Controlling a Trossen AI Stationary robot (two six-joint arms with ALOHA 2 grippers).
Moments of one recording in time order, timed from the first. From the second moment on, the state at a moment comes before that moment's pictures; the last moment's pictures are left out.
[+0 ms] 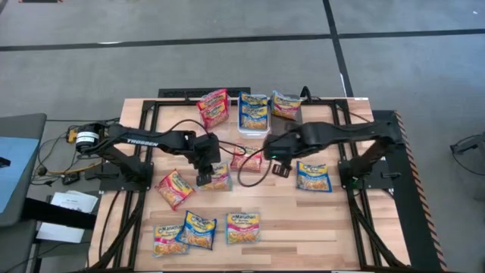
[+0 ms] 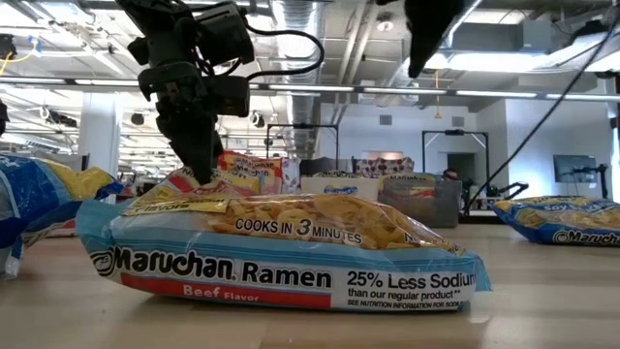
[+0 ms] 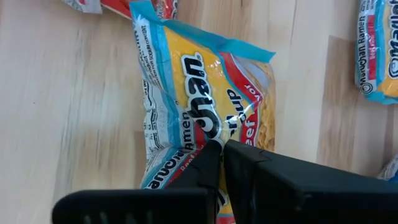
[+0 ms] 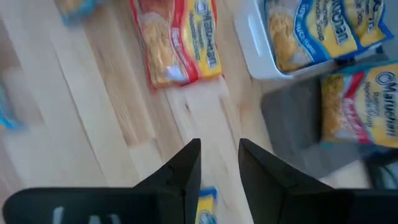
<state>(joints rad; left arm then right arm) 0.15 1.47 0.85 -0.45 0.23 -0.10 0.09 1.60 1.58 -1.25 0.35 0.34</state>
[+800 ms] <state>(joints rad) 0.11 1.47 0.85 -0.34 0.21 -0.12 0.10 1.42 0.93 -0.28 0.17 0.44</state>
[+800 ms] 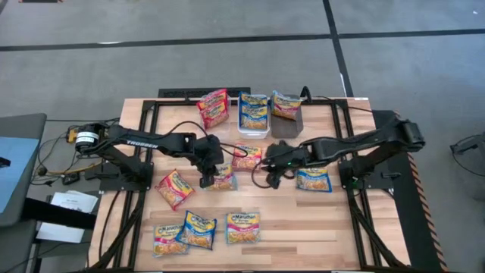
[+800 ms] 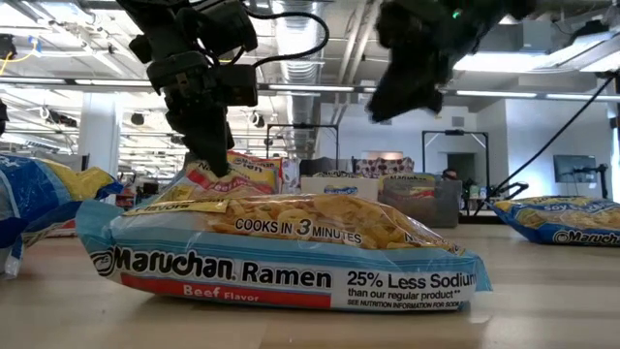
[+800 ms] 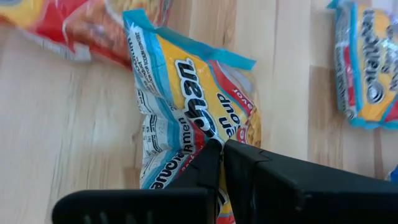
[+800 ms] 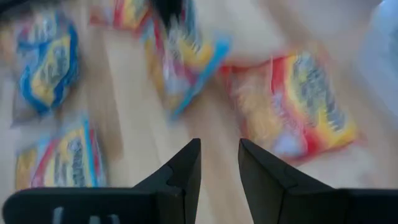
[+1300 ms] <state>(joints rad) 0.09 1.49 0.86 -0.32 0.18 -0.10 0.07 1.68 1.03 -0.11 0.15 0.23</state>
